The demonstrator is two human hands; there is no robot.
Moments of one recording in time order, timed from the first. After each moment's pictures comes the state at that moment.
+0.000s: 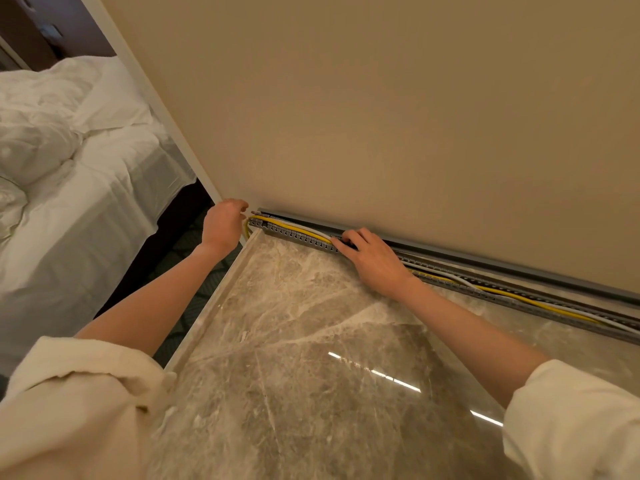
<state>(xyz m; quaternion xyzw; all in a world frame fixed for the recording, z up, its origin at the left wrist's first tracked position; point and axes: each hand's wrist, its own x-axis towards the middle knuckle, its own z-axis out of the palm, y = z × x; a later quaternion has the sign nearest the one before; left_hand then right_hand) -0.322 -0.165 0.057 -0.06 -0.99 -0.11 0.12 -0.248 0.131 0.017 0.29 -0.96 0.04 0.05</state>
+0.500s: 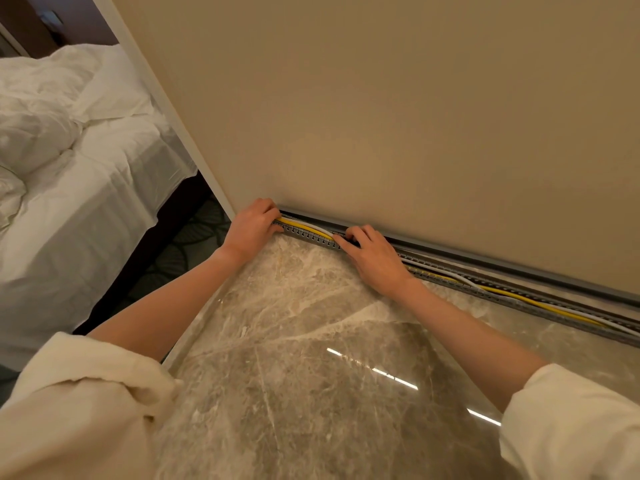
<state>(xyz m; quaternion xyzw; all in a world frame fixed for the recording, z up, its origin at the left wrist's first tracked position) -0.302 -0.132 0.050 -0.23 -0.97 -0.05 0.11 -0.245 0.126 0.015 0.27 -0.96 0.06 0.08</state>
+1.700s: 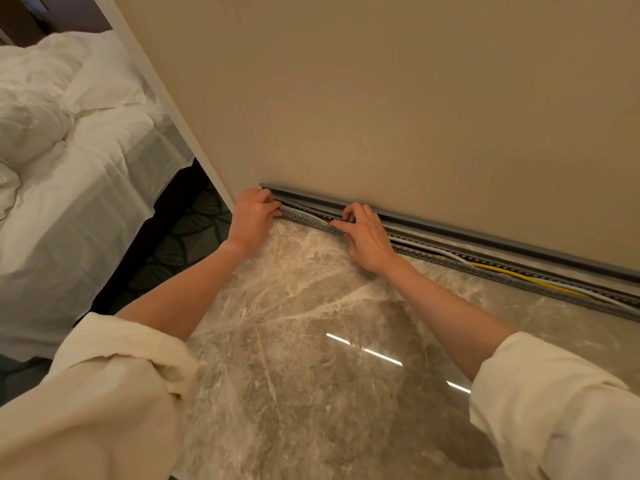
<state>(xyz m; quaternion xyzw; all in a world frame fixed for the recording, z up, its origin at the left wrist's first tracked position) -0.295 -0.127 0.033 -0.18 -0.97 -0.08 0.15 -0.248 0.115 0.011 0.19 -0.96 0.21 0.06</state>
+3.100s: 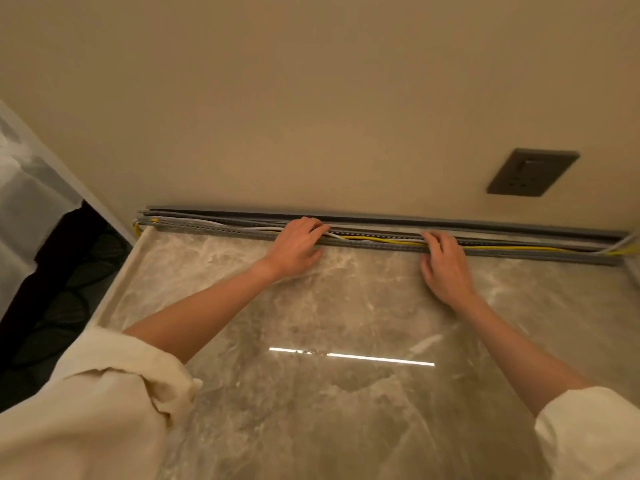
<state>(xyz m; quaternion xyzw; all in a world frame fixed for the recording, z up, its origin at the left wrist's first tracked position) -0.195 0.108 0.040 -0.45 -0.89 -0.10 0.03 -0.047 0.391 0.016 -0.10 -0.98 0.09 0.15</state>
